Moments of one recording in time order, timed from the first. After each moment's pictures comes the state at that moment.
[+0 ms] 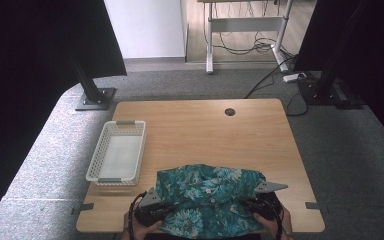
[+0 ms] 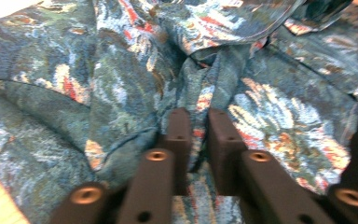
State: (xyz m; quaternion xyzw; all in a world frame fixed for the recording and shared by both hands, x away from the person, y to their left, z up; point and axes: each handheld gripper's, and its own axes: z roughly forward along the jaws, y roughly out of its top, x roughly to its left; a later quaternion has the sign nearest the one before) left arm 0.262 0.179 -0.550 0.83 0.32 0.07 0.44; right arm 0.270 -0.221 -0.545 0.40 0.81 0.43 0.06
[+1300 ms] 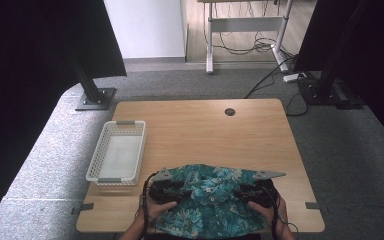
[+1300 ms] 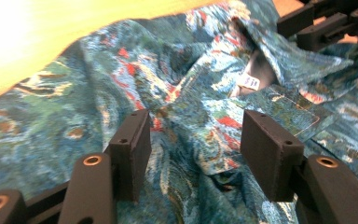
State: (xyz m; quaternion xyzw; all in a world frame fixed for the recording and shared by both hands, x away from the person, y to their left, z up) left arm 0.324 0.140 -0.543 0.82 0.33 0.03 0.46; right arm 0.304 -0.217 -0.540 0.43 0.79 0.44 0.05
